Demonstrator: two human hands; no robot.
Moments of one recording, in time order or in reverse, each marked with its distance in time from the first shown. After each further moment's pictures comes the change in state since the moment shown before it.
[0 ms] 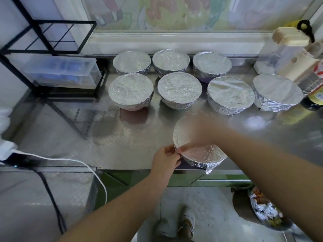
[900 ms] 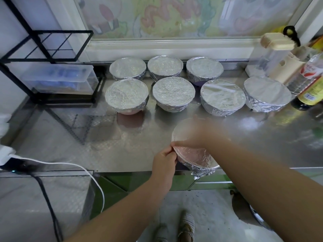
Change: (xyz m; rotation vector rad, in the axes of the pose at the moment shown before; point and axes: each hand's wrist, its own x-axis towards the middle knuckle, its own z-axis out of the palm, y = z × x) left_hand -0.011 -0.006 0.014 -0.014 -0.048 0.164; right_hand -0.015 -0.008 0.008 0.167 0.022 0.291
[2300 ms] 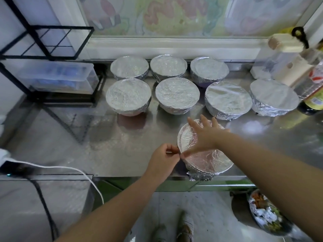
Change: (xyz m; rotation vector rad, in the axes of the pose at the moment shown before) left_hand 0.017 0.026 -0.022 0.527 -0.069 0.182; right_hand 0.013 0.010 -0.019 -0.210 -0.058 -0.255
